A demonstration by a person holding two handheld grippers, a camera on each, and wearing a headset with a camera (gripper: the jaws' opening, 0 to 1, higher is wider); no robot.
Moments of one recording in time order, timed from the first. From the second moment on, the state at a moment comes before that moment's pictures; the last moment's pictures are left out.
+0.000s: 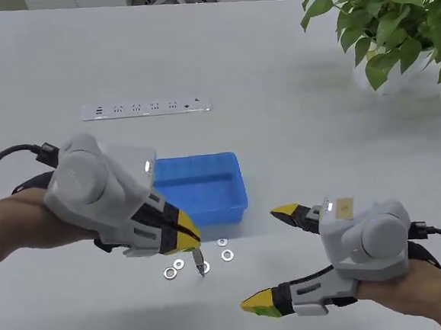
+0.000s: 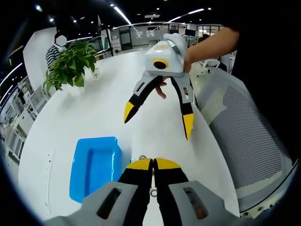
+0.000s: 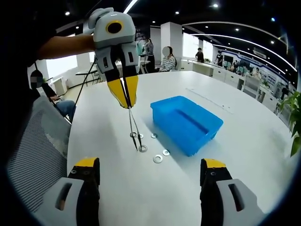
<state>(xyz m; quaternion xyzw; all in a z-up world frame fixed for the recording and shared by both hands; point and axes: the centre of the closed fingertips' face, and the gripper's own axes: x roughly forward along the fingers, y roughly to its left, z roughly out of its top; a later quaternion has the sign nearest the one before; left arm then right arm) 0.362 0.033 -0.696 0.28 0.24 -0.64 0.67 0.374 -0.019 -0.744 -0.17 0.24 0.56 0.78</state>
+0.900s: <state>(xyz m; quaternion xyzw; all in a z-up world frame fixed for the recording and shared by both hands) 0.365 0.031 -0.697 0.27 0.24 -0.65 0.67 0.370 0.010 -0.752 -0.19 0.23 0.60 0.74</state>
